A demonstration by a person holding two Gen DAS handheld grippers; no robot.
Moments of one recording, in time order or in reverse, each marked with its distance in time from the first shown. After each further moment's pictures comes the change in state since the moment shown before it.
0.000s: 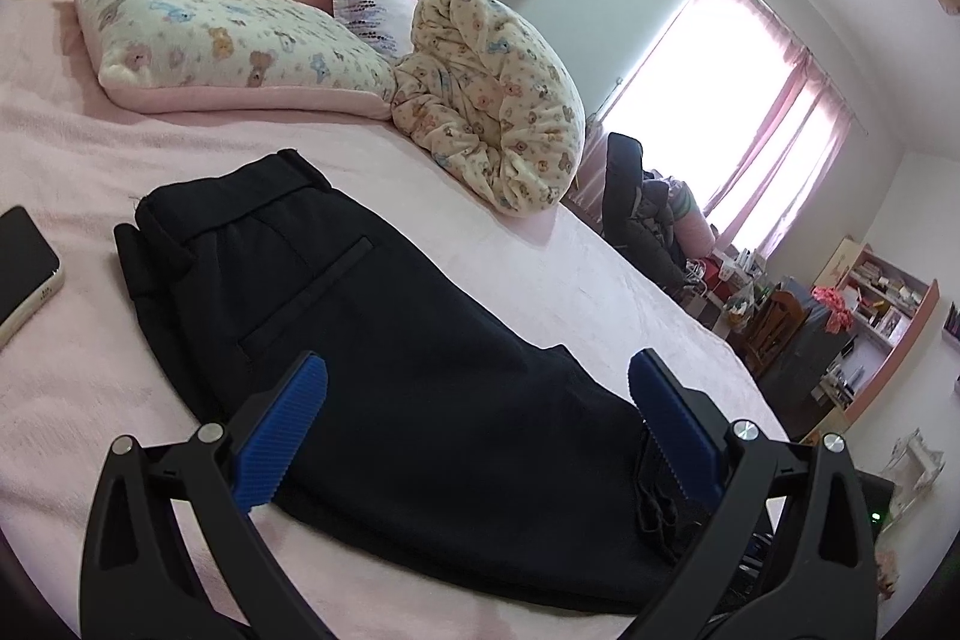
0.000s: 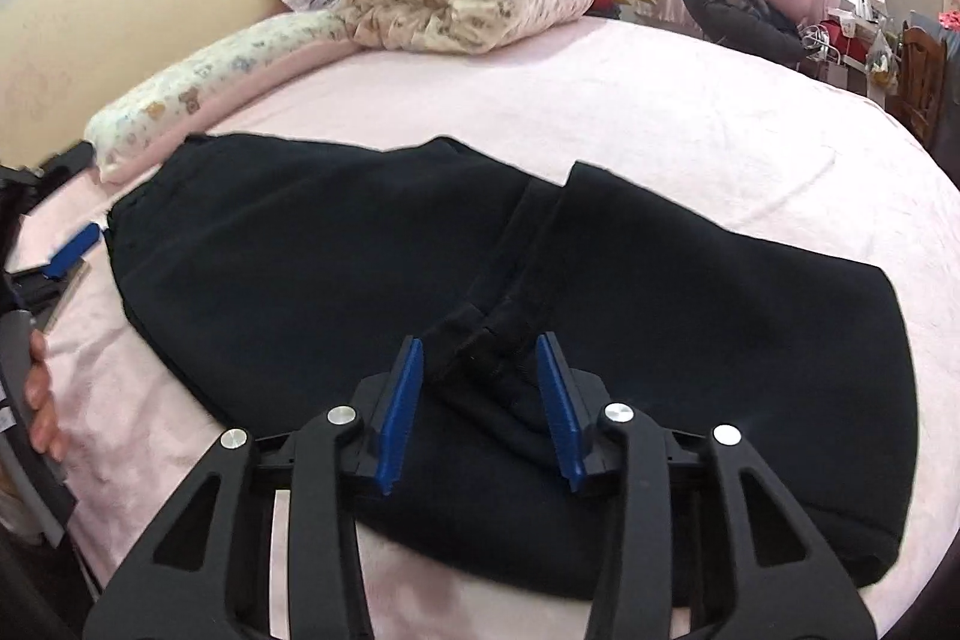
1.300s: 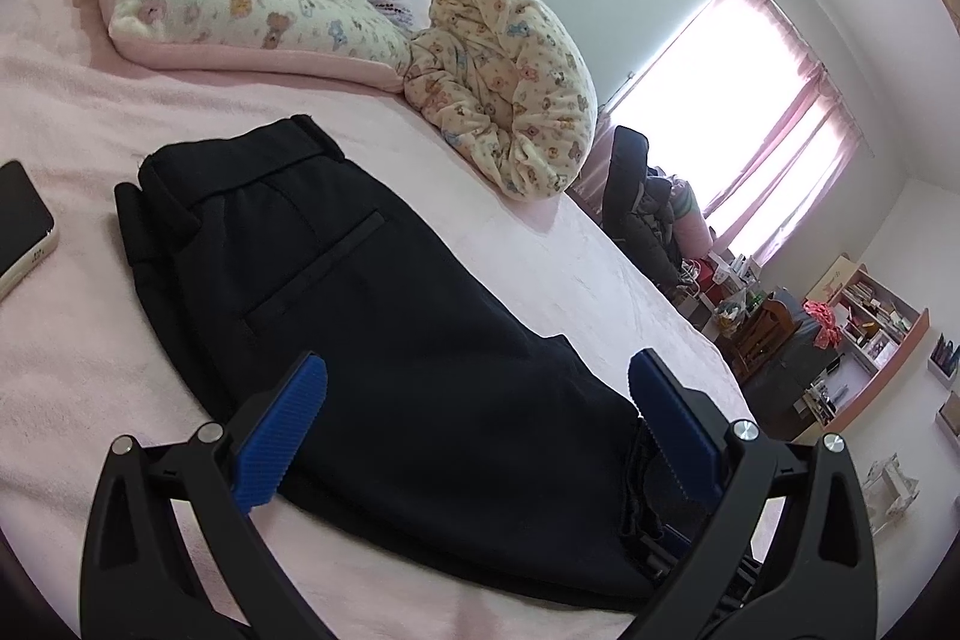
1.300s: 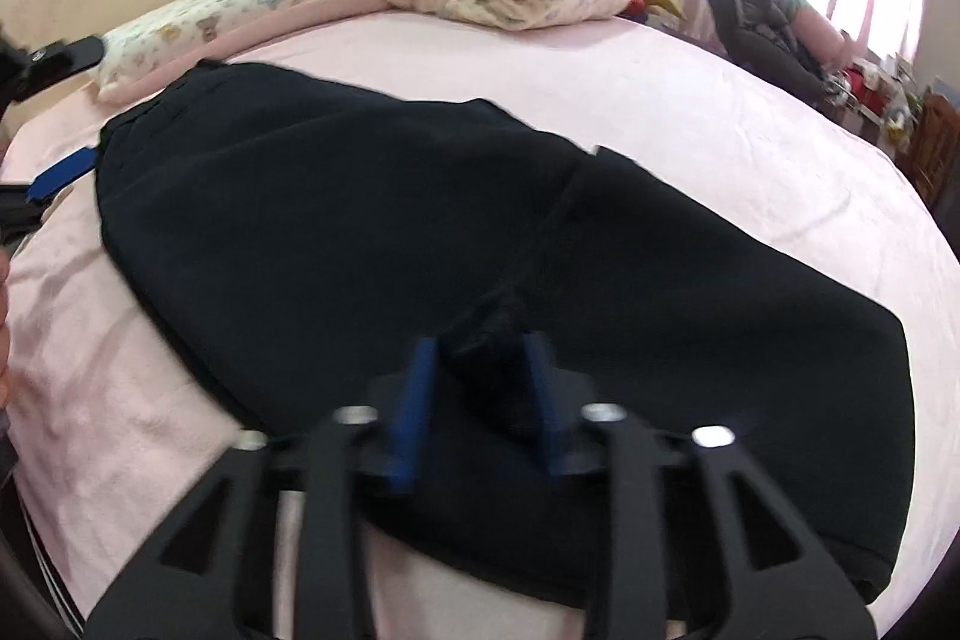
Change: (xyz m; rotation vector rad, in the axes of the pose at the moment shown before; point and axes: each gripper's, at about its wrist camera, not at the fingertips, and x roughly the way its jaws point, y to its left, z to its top) left arm 0.005 0.015 -0.001 -0.099 0.056 -0.020; right arm 0.022 0.038 -0.017 -0.159 0.040 -0.045
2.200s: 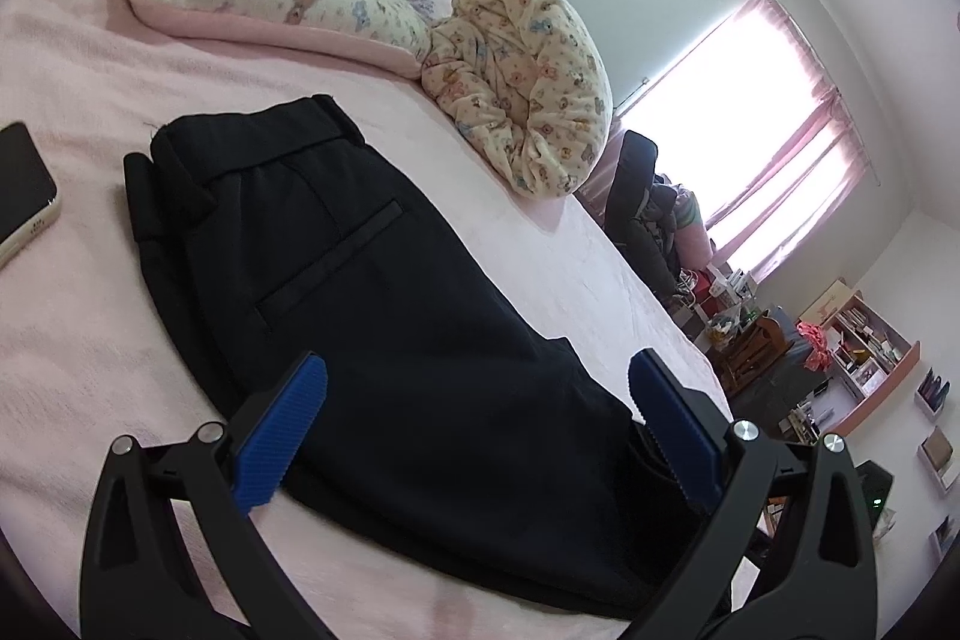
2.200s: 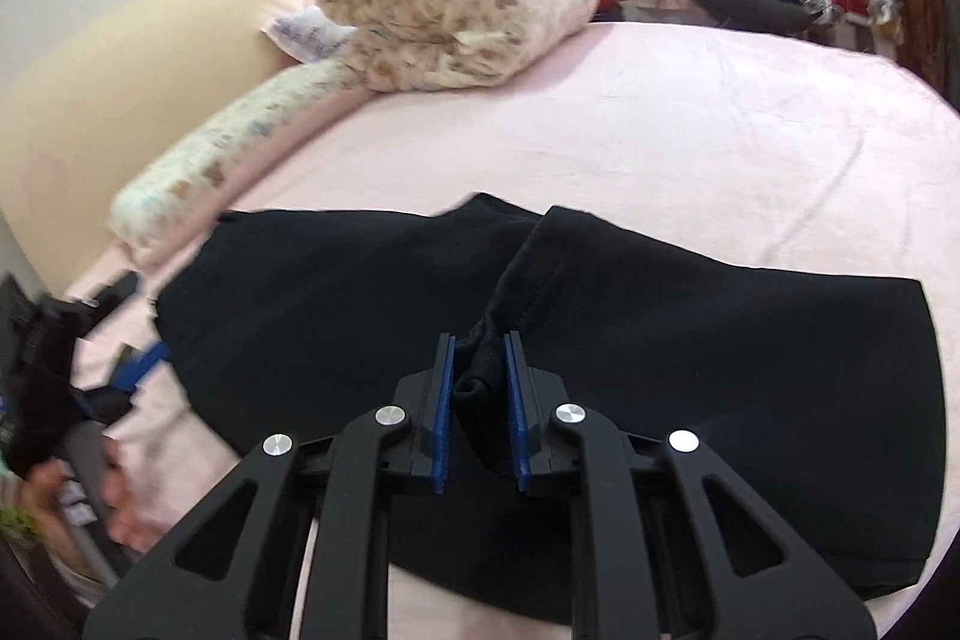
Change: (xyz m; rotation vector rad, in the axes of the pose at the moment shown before) left arm 0.002 0.011 0.001 -0.075 0.019 -0.005; right arm -0.026 -0.041 0.037 0.311 -0.099 0.190
